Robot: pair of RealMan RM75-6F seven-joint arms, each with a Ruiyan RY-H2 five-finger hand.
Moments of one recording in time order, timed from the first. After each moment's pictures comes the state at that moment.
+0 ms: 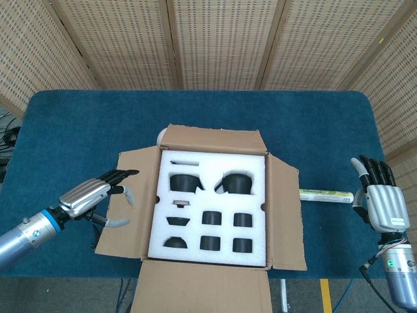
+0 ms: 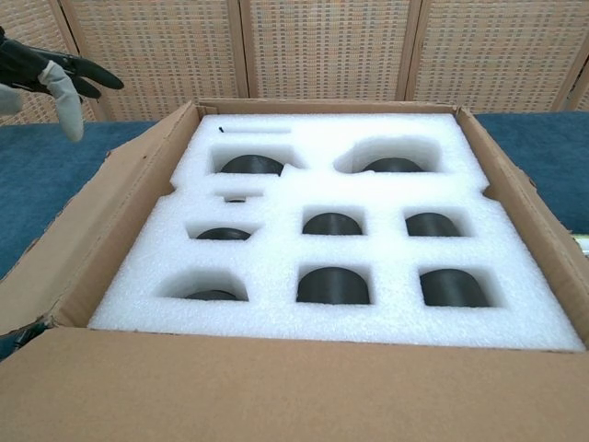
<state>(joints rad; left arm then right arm) -0.91 -0.76 0.28 -1.90 1.59 1.02 -0.62 0.22 -1.05 0.17 -1.75 -1.32 1.37 -0.12</state>
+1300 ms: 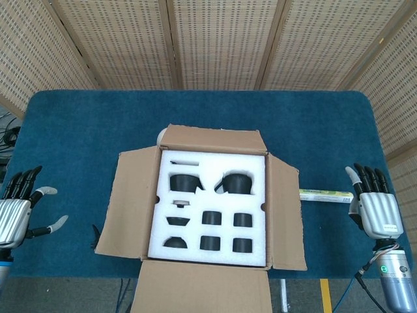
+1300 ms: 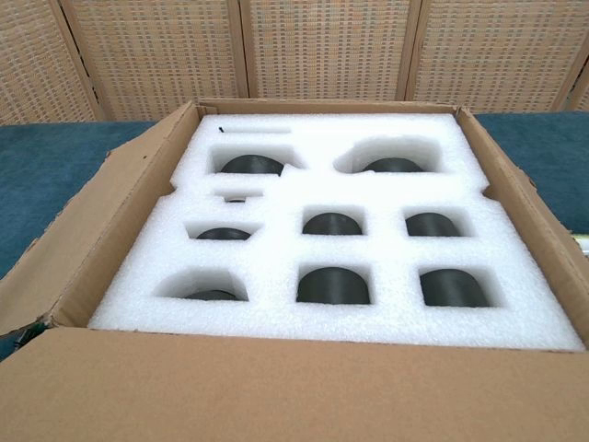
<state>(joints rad) -0.26 -1.02 0.12 -1.81 1.41 1.57 0.11 0.21 -1.10 0.13 -1.72 -1.35 1.40 -0.21</state>
